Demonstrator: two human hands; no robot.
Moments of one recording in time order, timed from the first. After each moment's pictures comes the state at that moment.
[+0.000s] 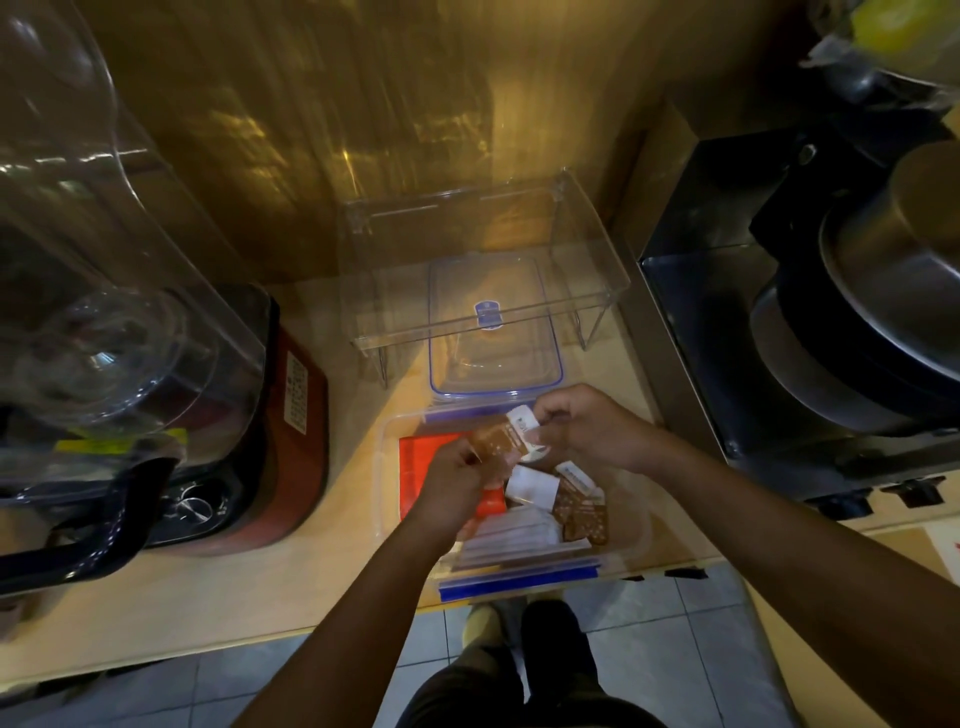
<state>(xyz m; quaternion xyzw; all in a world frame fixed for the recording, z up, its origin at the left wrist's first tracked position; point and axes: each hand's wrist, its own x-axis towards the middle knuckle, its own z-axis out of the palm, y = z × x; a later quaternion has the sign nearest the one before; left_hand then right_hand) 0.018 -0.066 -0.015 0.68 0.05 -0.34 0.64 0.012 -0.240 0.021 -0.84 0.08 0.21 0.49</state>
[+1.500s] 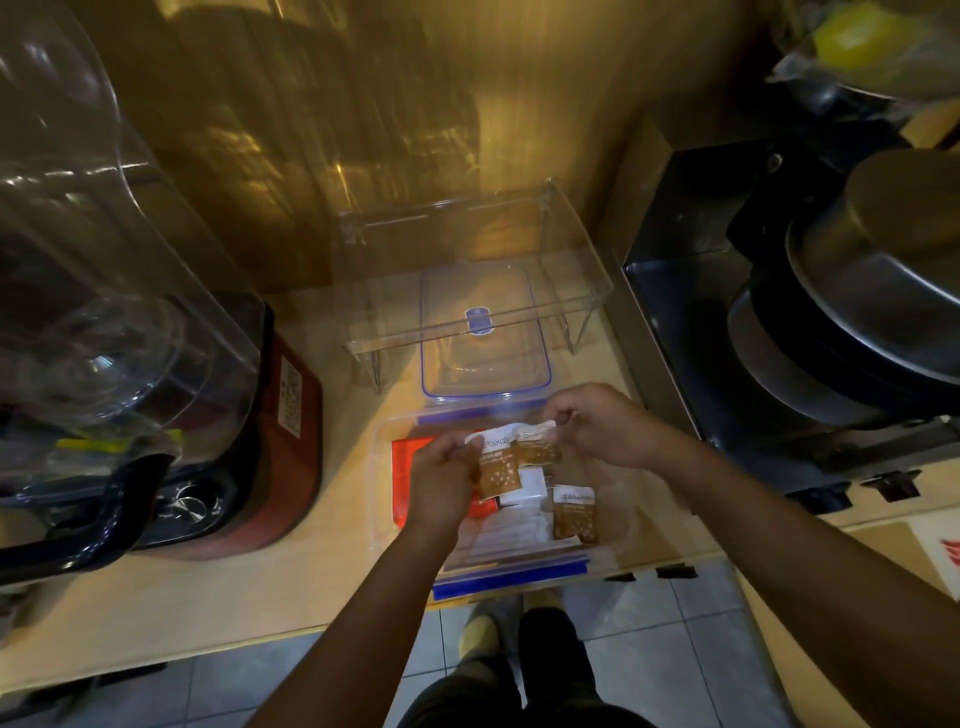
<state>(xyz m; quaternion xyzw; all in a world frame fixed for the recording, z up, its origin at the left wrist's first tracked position) 0.009 -0.075 -0.002 0.70 0.15 -0.25 0.65 0.000 -0.258 0.026 -0.91 0.05 0.18 0.36</state>
